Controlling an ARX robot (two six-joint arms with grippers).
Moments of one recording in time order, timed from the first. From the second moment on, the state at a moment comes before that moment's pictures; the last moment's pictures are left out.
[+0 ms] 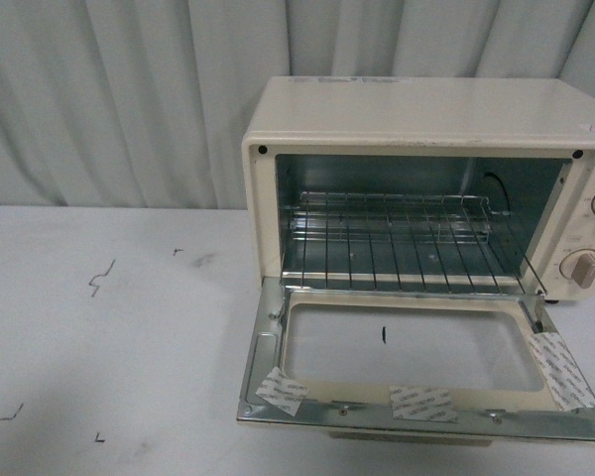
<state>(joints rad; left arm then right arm) 0.00 0.07 0.01 0.01 0.00 -0.02 0.00 0.00 0.01 0.00 0.00 -0.01</state>
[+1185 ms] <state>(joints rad) 0.00 0.01 0.01 0.00 0.00 -0.02 0.00 0.00 0.01 0.00 0.00 -0.01</state>
